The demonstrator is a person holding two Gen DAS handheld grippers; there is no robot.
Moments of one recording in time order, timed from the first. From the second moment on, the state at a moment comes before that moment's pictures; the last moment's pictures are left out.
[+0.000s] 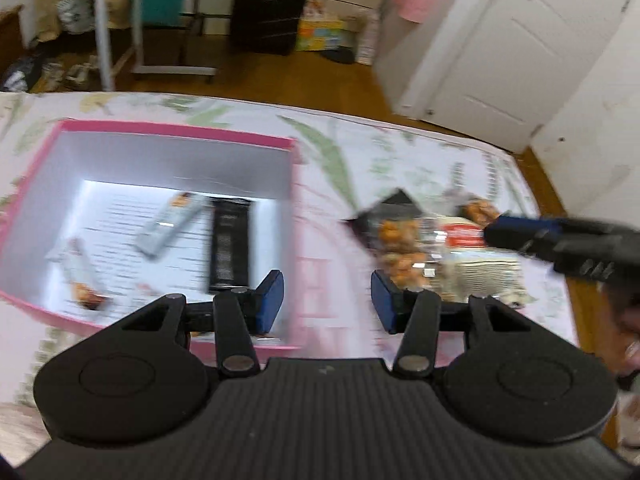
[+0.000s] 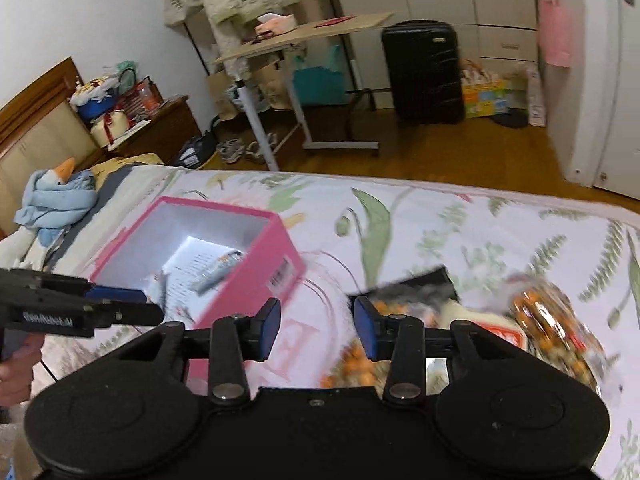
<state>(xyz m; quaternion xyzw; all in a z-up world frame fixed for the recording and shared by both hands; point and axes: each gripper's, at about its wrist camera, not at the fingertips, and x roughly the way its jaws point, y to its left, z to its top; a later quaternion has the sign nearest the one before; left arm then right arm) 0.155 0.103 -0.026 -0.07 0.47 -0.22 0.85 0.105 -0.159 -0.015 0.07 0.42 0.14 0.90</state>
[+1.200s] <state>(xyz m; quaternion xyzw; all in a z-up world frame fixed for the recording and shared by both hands) 0.194 -0.010 -0.156 -0.10 0.54 -0.28 0.79 0.084 -0.125 -0.147 -0.05 0.42 0.13 0.90</state>
